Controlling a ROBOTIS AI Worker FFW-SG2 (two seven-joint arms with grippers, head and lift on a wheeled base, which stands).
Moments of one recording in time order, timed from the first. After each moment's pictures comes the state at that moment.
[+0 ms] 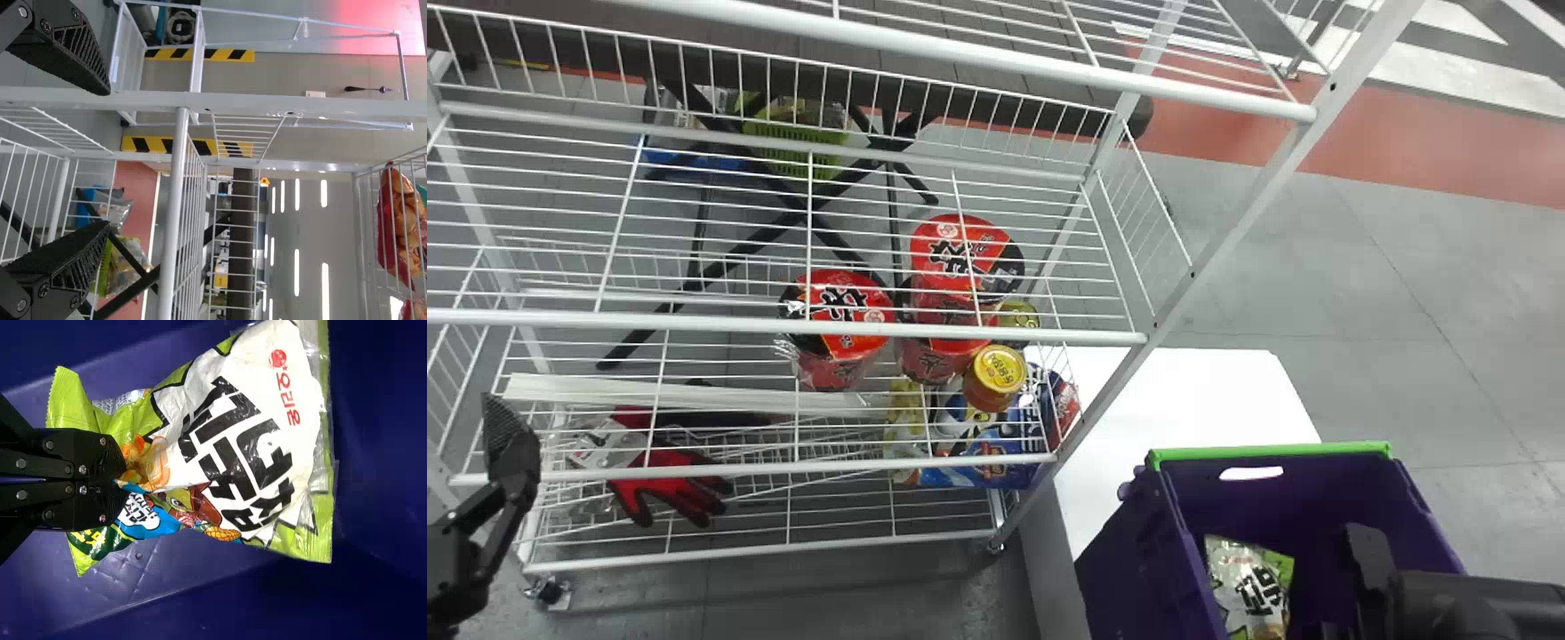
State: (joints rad) left arm 0.41 0.22 -0.26 -1.53 0.12 -0.53 0.47; right arm 0.17 -0.46 -0.49 -1.16 0.04 1.06 0.52
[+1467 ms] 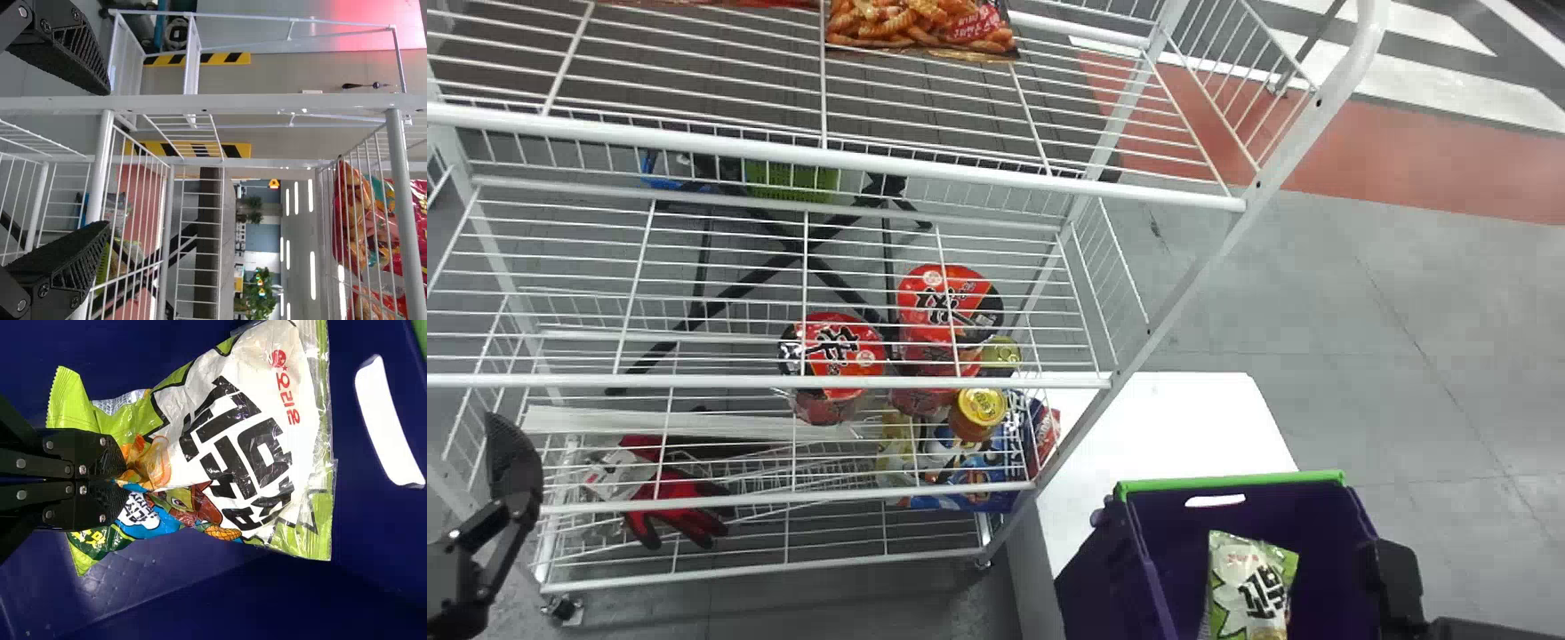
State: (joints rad) left arm 0.47 0.22 -0.25 -1.62 0.09 -0.44 0.49; right arm 0.38 -0.36 -0.59 -1.53 -0.03 1.14 0.54
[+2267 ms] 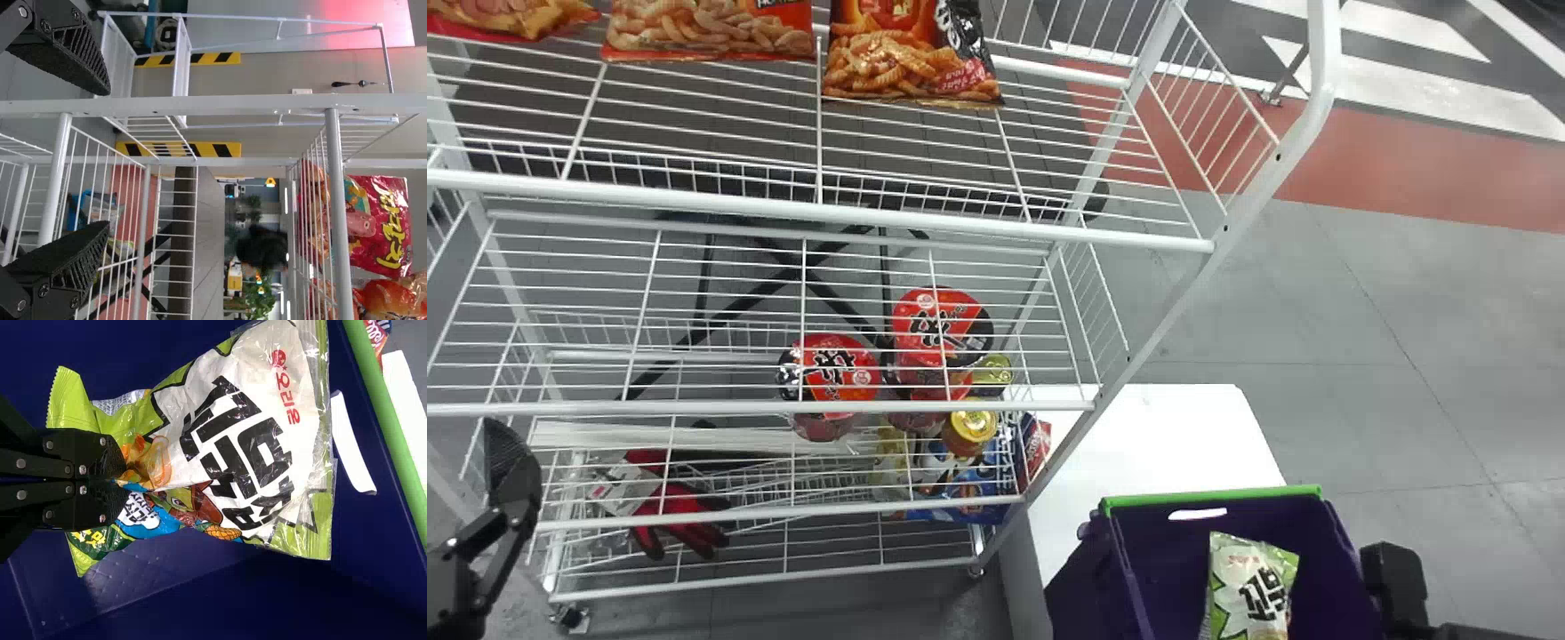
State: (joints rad) left arm 0.49 0.23 -0.25 -1.63 0.08 -0.44 0.49; right arm 0.40 -0.35 -0.61 -1.56 -0.03 1.15 0.55
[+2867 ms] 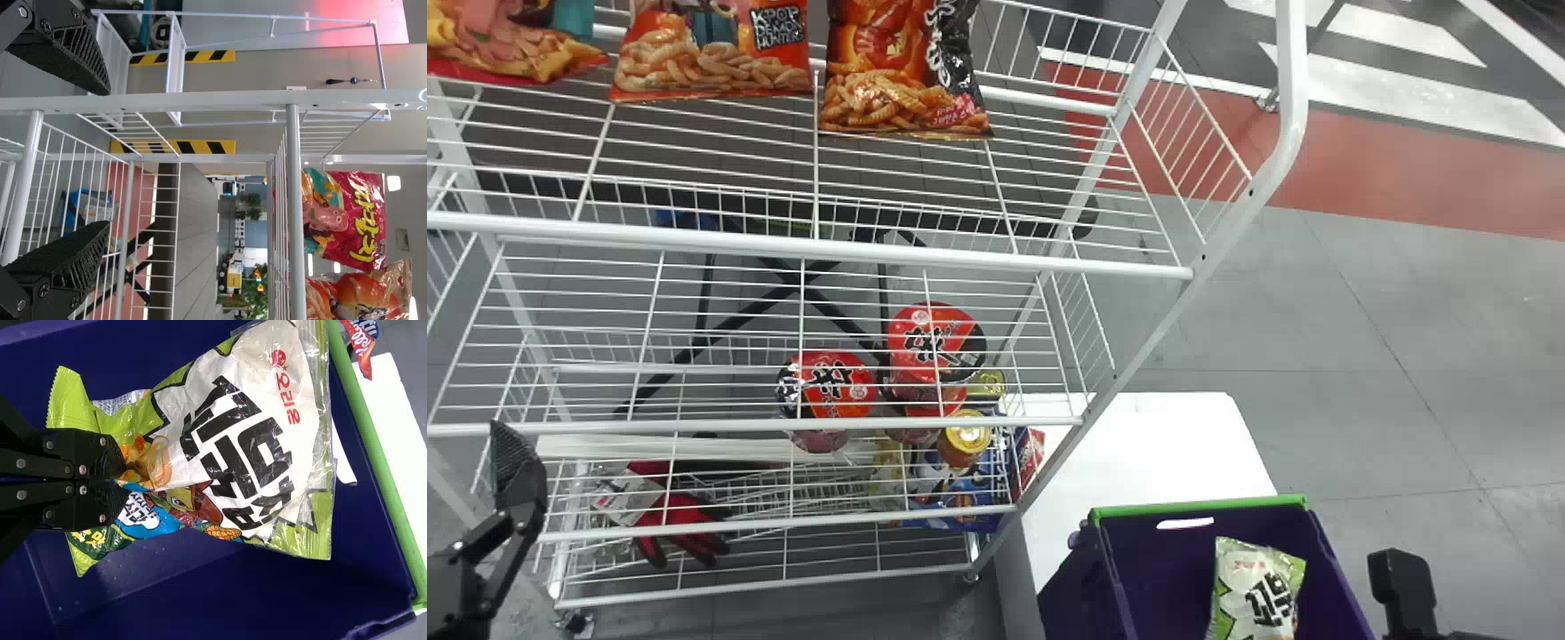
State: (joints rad) left arm 0.50 0.23 -0.26 -1.64 0.07 -0.44 0.50; right arm 0.41 -0.34 -0.62 -1.57 -0.03 1.15 0.55
